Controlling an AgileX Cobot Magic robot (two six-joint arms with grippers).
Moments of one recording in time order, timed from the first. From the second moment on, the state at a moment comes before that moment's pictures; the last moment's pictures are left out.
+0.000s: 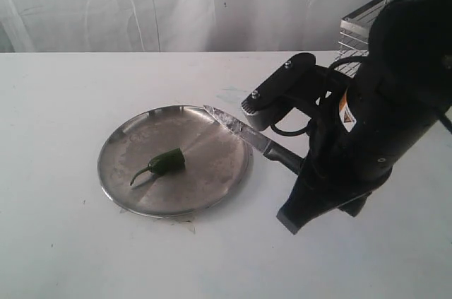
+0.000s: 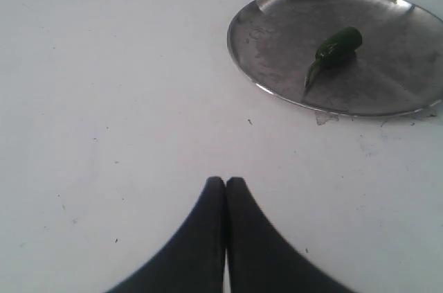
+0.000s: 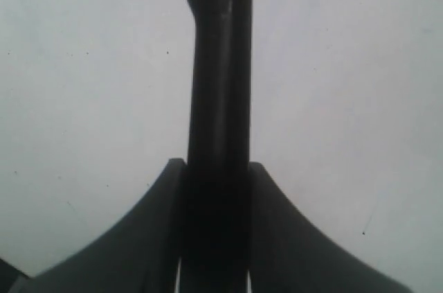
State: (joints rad) left arm -0.10 0.00 0.02 -0.08 0.42 0.08; right arm 0.77 1.36 -1.06 -0.17 1.09 0.04
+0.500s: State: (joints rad) left arm -0.10 0.00 0.02 -0.08 0.42 0.08; right arm 0.77 1.36 -1.04 -0.17 0.99 0.04
